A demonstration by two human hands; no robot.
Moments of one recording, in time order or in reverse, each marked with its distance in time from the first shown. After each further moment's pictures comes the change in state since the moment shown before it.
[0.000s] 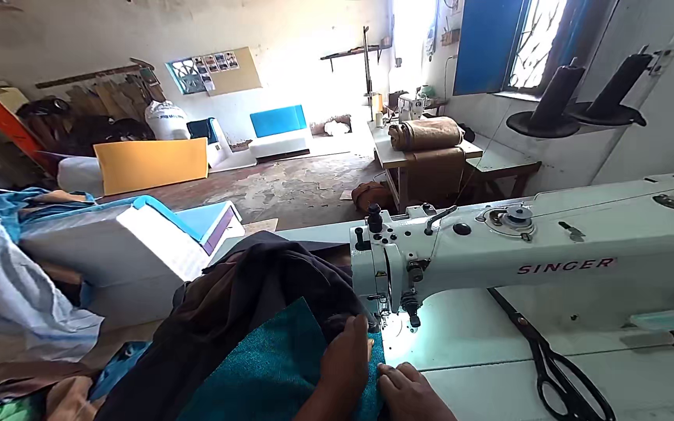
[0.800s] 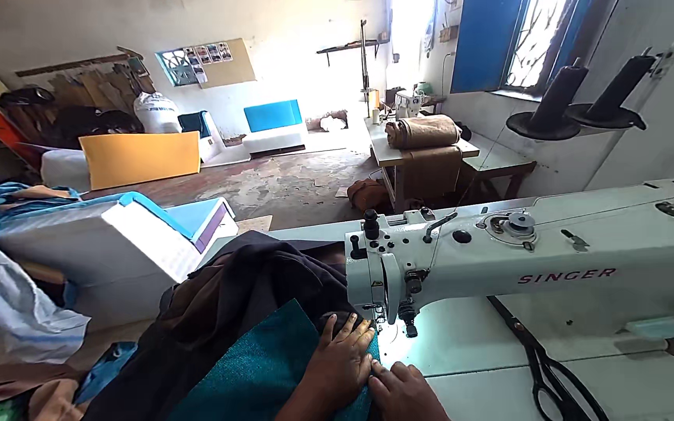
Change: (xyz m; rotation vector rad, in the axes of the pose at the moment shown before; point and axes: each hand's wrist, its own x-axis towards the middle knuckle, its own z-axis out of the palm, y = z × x) left_hand 0.013 -0.031 0.007 0.203 -0.069 0.363; right_hand 0.008 0.013 0.012 -0.267 0.123 -0.092
